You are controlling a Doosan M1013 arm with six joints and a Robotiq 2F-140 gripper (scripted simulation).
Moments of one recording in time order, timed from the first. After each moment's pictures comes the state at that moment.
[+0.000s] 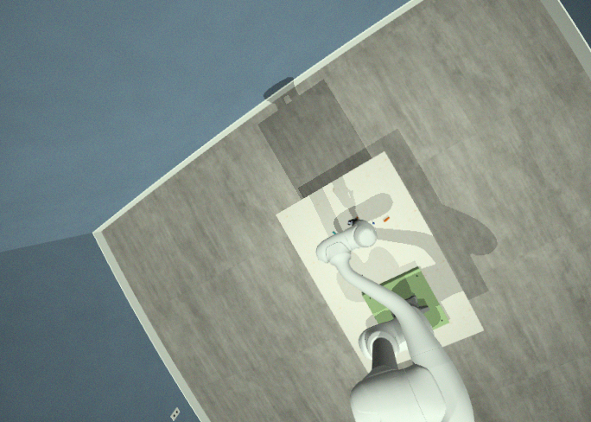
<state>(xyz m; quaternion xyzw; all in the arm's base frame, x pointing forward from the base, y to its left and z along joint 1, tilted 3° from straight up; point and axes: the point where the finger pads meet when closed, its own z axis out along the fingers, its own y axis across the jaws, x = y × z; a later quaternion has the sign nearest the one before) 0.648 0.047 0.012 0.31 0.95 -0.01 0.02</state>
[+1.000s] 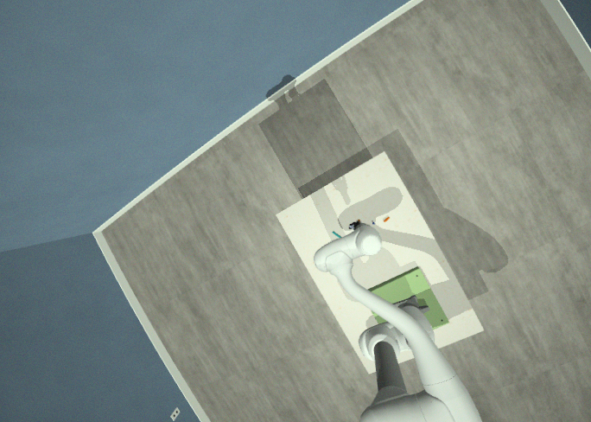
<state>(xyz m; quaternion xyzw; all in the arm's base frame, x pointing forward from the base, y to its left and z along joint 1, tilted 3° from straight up) 0.643 0.050 0.111 0.31 0.95 -0.01 0.02</state>
